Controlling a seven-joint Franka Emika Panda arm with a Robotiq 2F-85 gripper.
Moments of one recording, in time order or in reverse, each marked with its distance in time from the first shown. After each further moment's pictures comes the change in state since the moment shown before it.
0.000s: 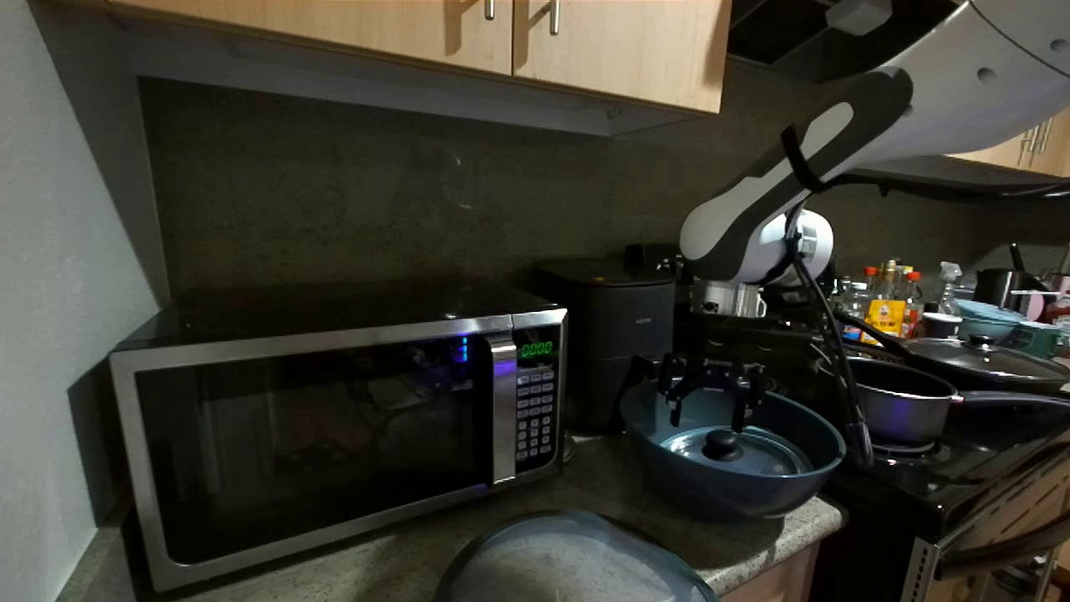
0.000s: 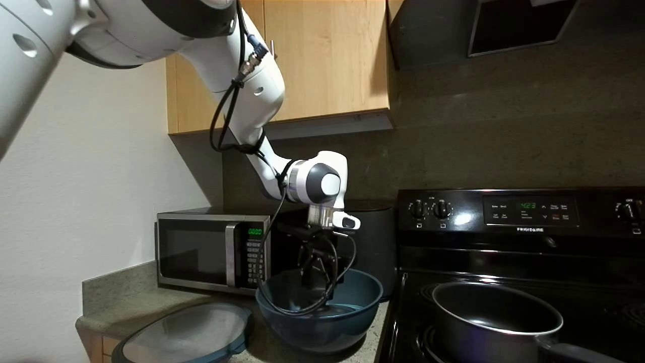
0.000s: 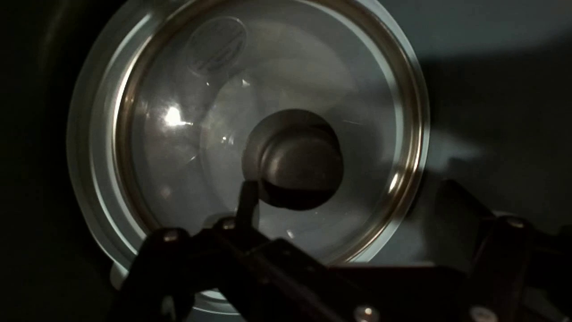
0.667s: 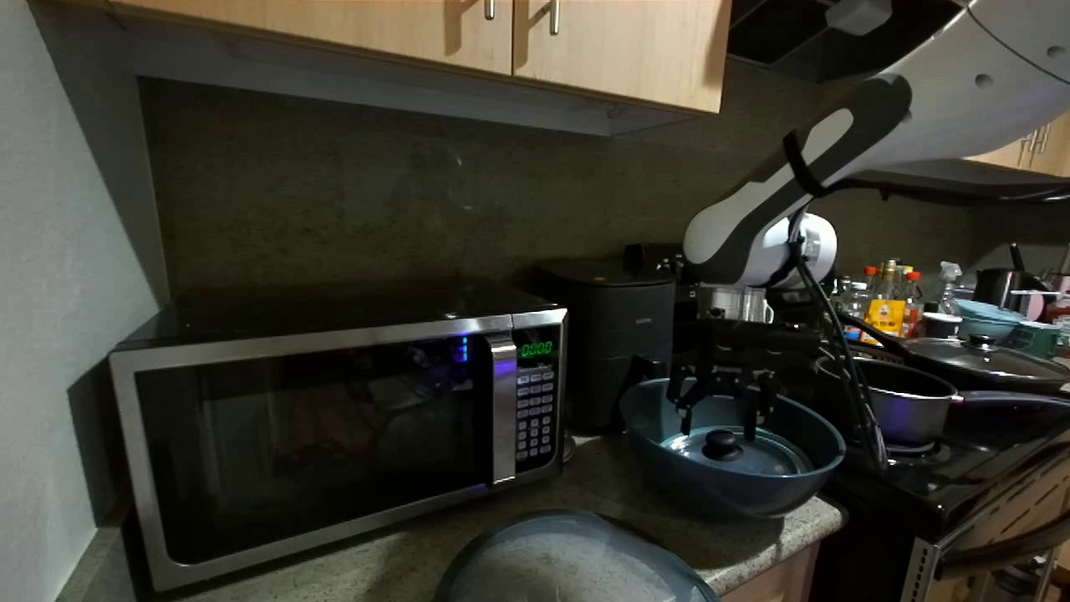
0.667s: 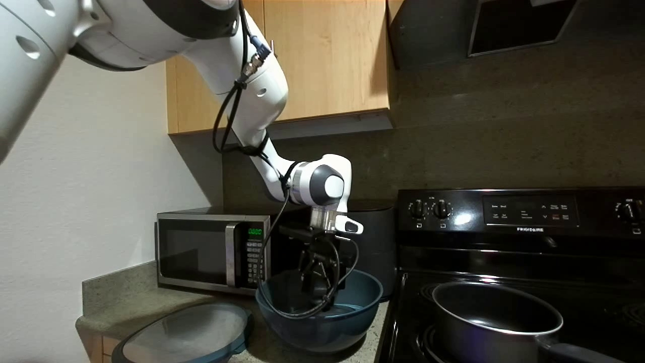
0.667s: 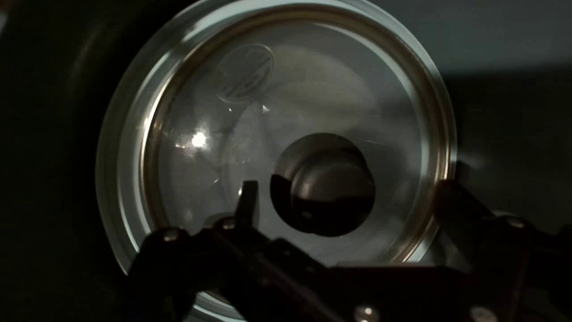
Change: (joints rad) arm -0.005 0.009 -0.013 0.000 0.001 -0.050 0.001
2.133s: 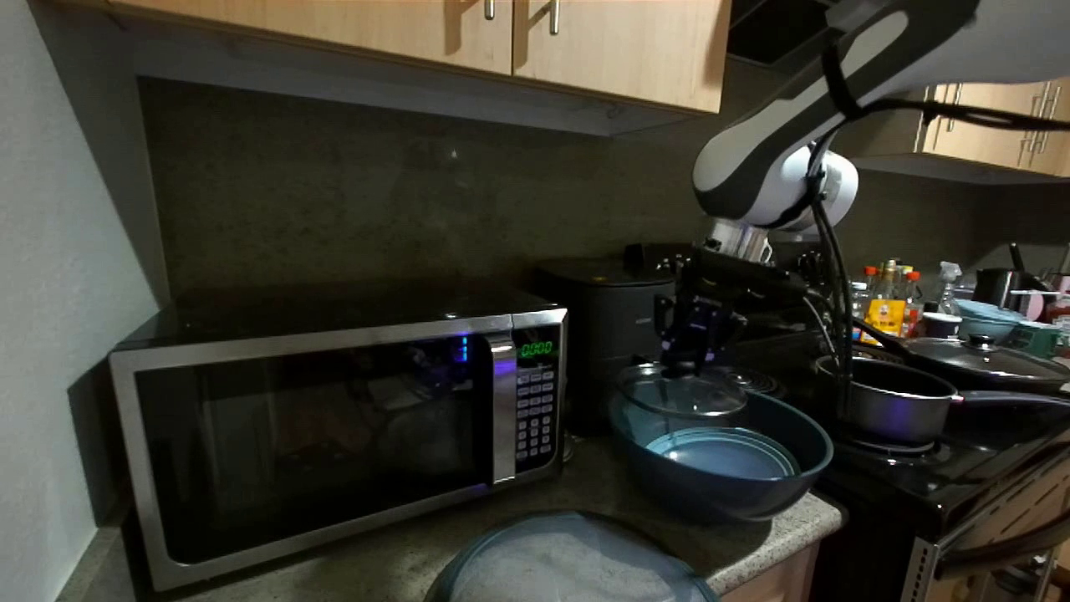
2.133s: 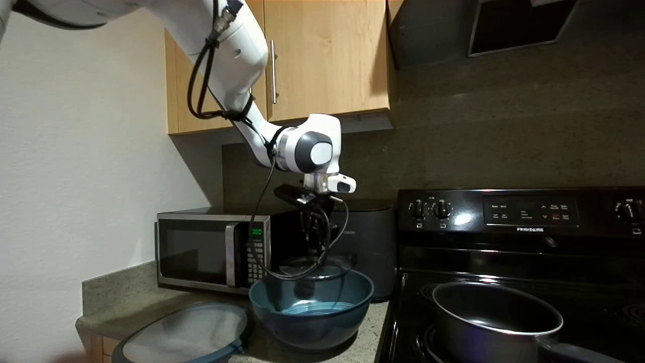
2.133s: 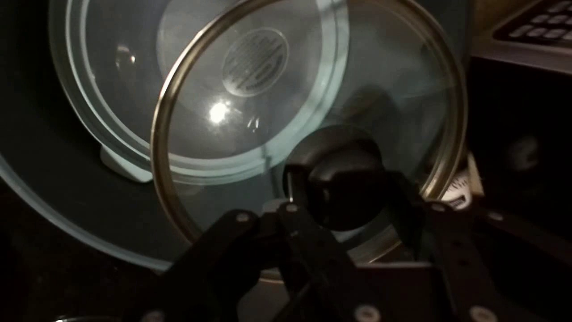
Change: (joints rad) arm 0.002 -0.167 0.034 -0.039 0.085 0.192 -0.010
